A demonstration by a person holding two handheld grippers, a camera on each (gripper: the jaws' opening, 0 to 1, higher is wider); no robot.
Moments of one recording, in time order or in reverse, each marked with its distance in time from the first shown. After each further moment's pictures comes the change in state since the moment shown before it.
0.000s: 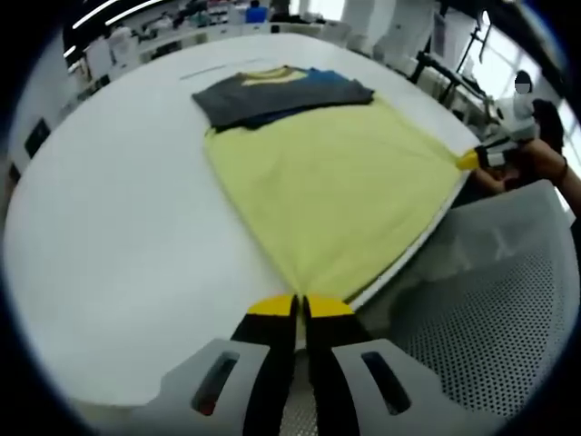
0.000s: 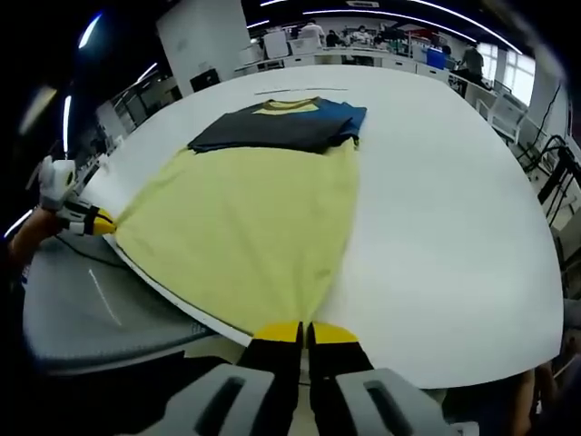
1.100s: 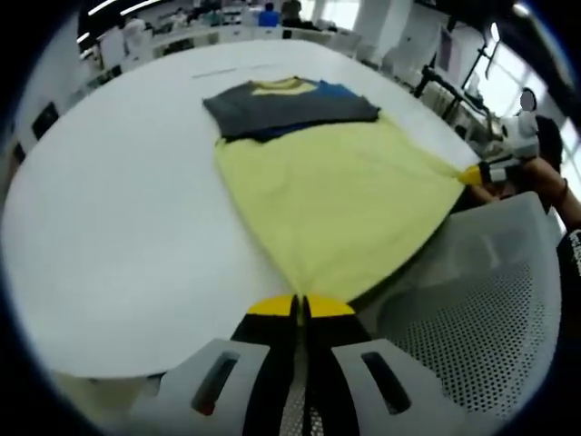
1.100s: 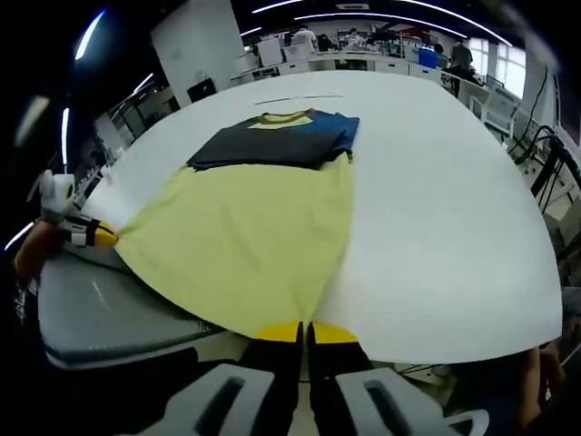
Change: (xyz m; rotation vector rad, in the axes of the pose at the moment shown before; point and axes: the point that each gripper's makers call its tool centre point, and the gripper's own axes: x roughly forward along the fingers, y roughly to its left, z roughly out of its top) left arm -0.022 -0.011 -0.001 -0.081 -0.045 -0.002; right arm -0.027 0.009 0.004 0.042 -0.051 0.009
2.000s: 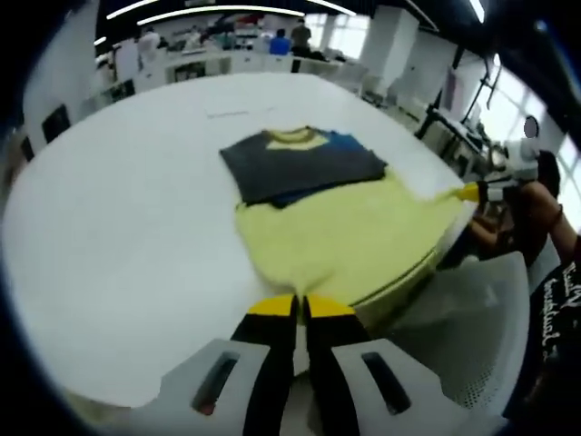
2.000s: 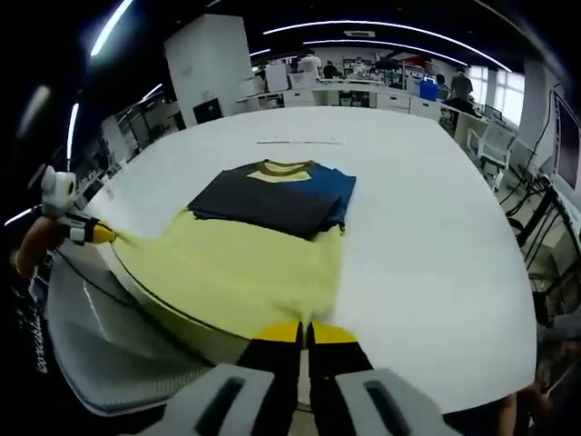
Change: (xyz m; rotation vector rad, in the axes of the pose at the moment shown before) left arm -0.027 0.021 0.076 -0.031 -0.151 0.004; right arm -0.018 -0.007 0.080 -0.075 -0.128 -0.038
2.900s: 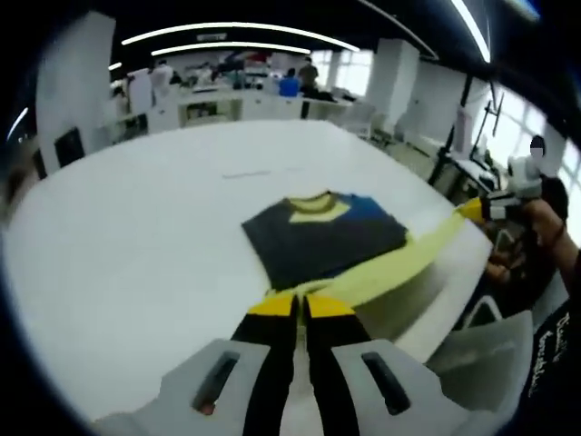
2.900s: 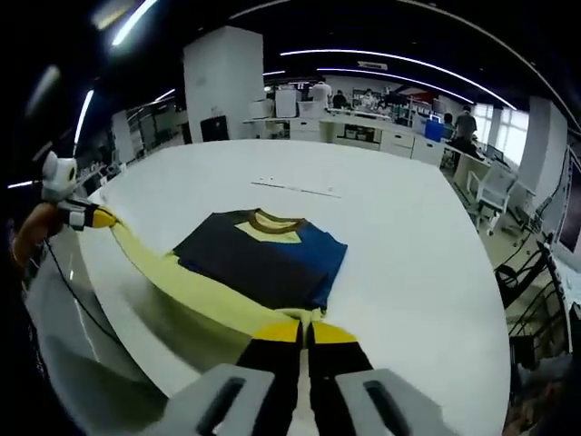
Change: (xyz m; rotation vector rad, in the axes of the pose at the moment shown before) left arm 0.007 0.024 0.096 0.019 -0.201 0.062; right arm 0.015 -0.019 0.096 -0.104 -0.141 -0.041
